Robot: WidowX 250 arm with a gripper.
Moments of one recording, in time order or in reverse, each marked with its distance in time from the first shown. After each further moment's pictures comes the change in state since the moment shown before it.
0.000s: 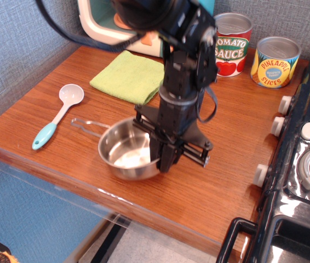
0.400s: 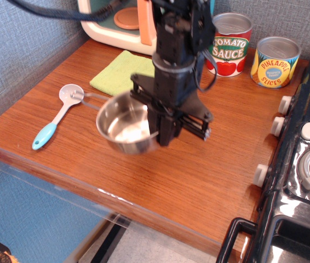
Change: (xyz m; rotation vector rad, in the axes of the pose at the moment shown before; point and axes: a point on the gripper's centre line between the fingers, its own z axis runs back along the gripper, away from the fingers) arm 0.000 0.005 0.040 -0.003 -0.100 -0.022
